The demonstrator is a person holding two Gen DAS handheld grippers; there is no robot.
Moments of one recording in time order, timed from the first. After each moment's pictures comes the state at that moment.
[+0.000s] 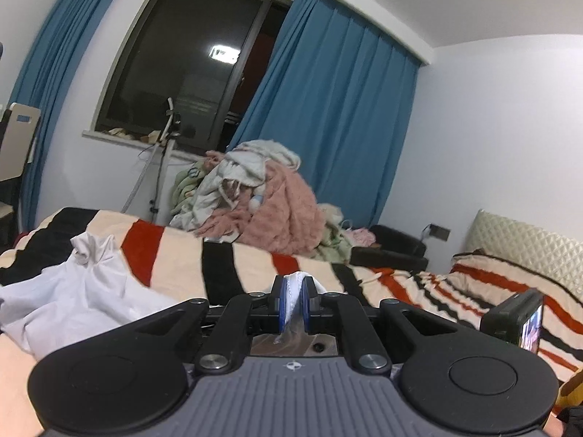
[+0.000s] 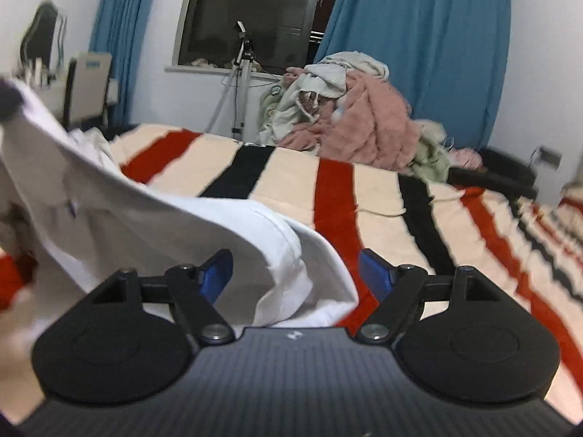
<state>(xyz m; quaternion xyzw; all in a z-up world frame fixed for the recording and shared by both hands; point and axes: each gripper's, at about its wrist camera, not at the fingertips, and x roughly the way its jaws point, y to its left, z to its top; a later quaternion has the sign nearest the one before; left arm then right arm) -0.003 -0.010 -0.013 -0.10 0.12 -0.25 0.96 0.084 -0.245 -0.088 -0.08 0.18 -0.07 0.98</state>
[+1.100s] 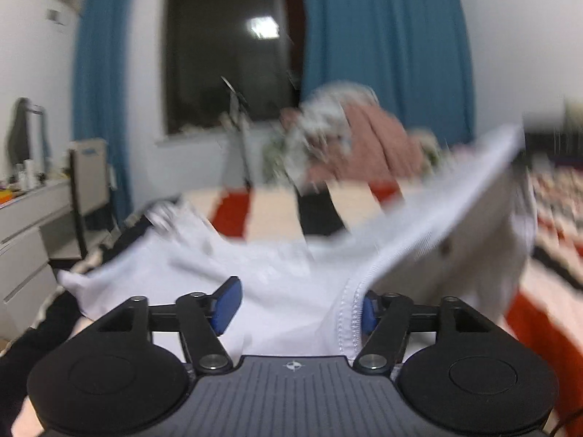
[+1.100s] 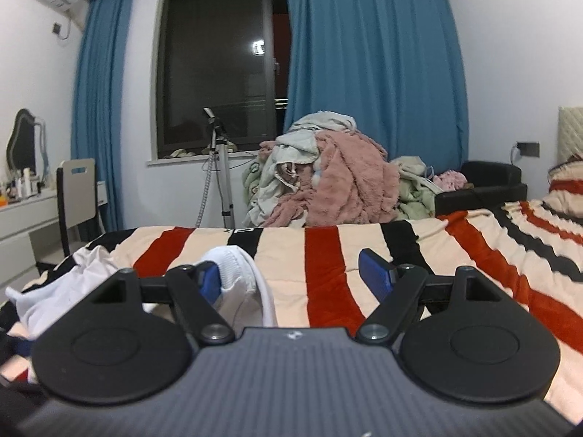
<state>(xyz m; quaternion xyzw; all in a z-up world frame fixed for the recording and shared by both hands) -0.010 -0.058 -0.063 0.04 0.12 -0.07 0.99 0.048 -0.276 -0.048 0.05 0.08 -0.08 0.99</state>
